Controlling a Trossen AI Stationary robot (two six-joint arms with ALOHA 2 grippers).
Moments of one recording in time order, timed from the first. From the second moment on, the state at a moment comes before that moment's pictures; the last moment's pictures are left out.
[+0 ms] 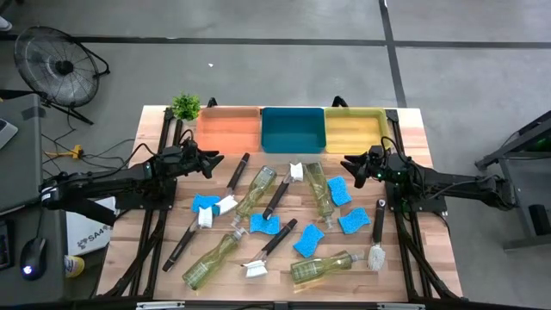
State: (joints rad) left arm 0.35 0.44 0.04 0.16 -0.17 -0.63; right arm -0.24 0.31 0.01 0.08 0.18 0.59
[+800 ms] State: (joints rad) left arm 0.35 0.44 0.04 0.16 -0.17 -0.63; right arm -0.36 0.60 0.41 -0.76 0.14 0.93
